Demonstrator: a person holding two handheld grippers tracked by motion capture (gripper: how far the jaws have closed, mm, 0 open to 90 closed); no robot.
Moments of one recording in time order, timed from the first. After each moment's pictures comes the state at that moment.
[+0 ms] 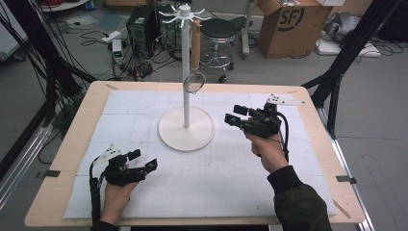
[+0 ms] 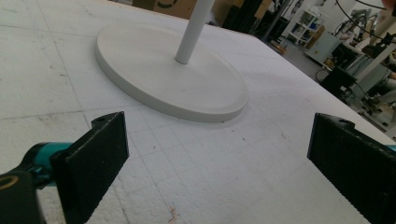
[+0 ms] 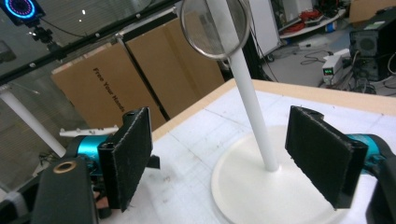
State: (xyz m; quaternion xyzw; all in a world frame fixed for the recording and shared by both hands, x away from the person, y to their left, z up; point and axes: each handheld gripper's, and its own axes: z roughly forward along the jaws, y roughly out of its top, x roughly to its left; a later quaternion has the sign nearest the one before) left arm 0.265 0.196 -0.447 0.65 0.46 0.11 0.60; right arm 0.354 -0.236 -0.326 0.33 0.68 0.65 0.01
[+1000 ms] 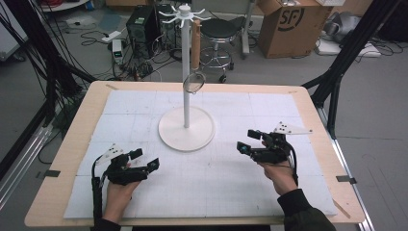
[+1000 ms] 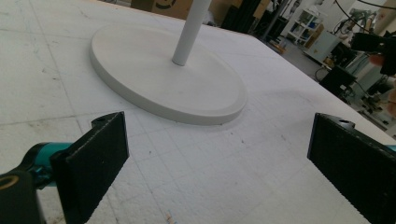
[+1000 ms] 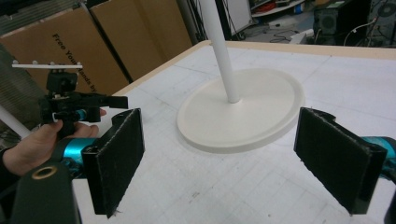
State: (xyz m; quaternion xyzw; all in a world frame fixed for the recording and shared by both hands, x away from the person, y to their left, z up) left arm 0.268 0.190 -0.447 0.65 0.46 0.11 0.60; right arm 0.315 -0.271 -0.383 0.35 0.71 0.60 0.06
